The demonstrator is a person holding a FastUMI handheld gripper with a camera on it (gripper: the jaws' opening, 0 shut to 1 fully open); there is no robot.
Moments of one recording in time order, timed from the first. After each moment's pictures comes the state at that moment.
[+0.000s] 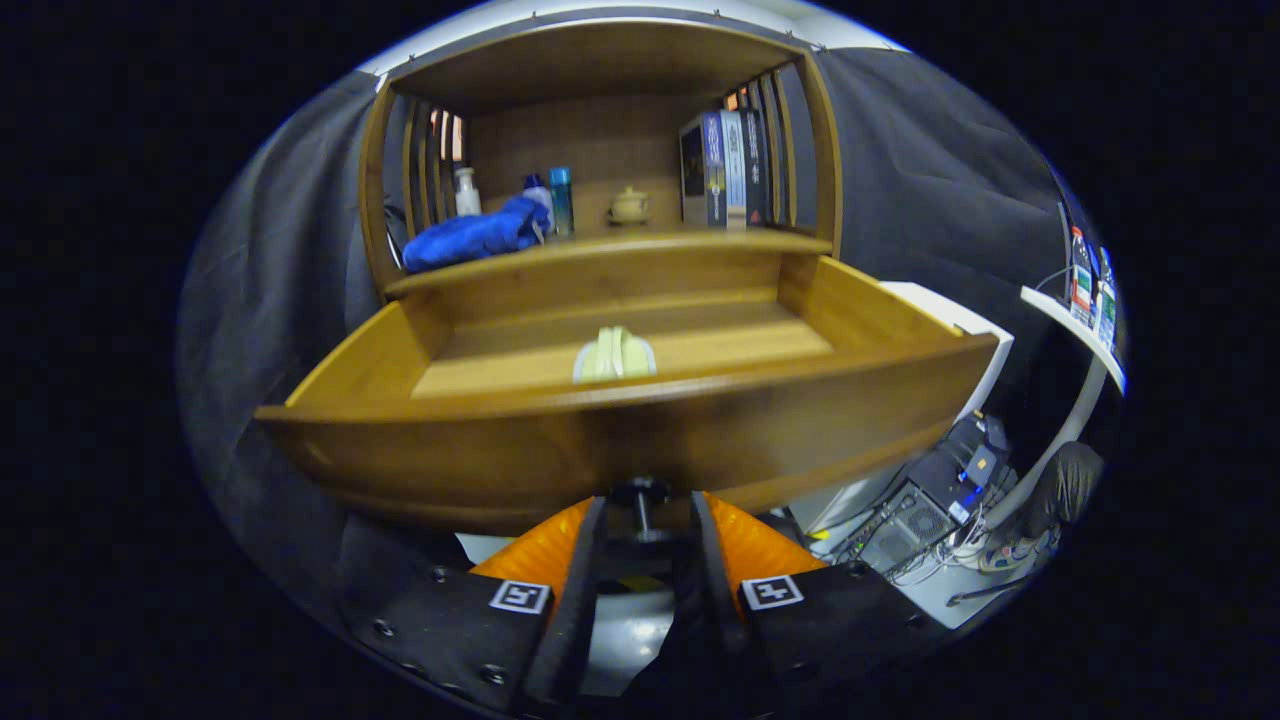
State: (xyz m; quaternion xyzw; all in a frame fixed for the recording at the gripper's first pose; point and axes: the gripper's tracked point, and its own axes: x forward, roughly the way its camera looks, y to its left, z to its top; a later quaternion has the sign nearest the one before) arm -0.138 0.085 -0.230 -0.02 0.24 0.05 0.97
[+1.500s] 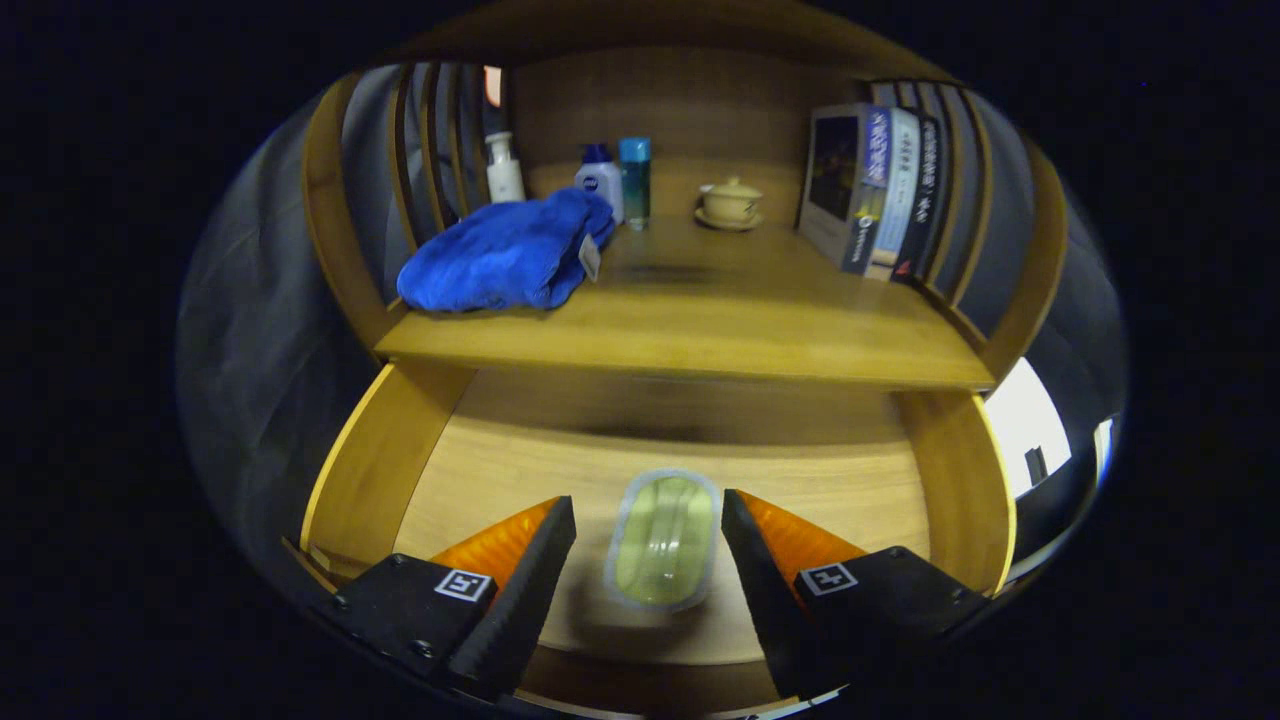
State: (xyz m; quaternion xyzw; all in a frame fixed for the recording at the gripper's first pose) arm 0.017 0.149 -0.203 -0.08 0.40 0.15 0.90
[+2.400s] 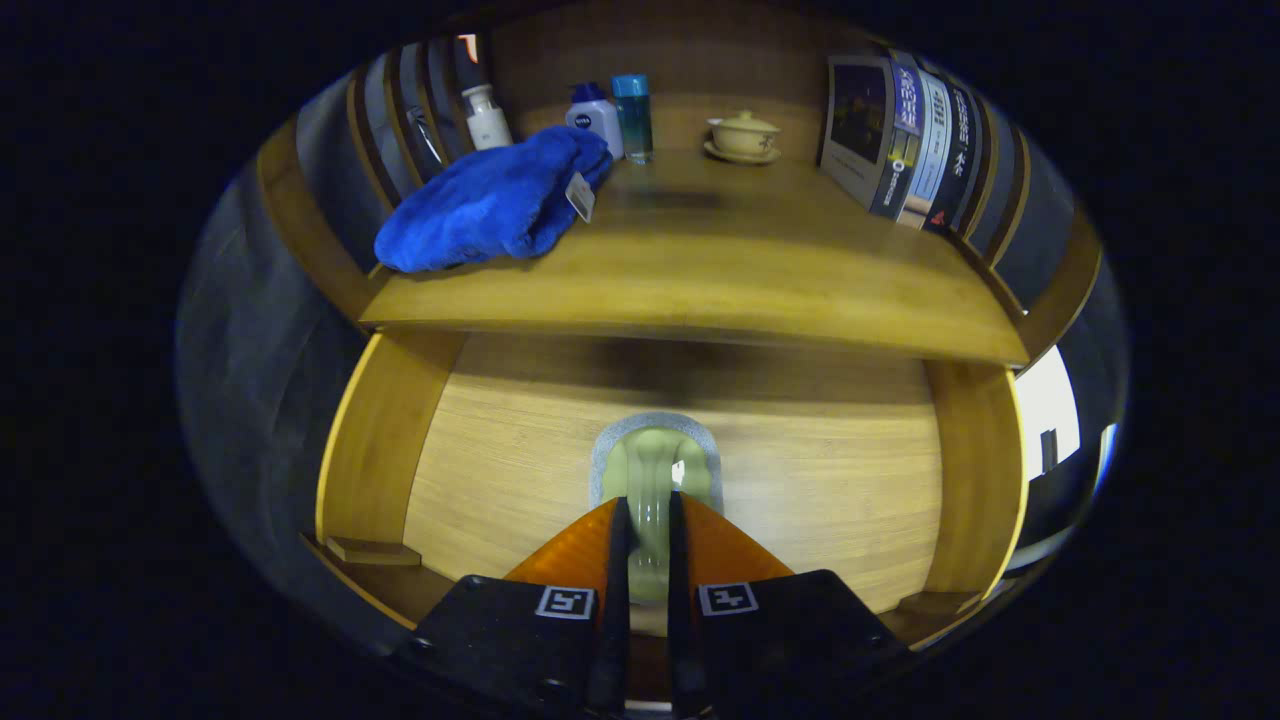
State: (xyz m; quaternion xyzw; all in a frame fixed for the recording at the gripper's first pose) arm 0.009 0.140 -0.187 -0.08 0.47 0.15 0.86
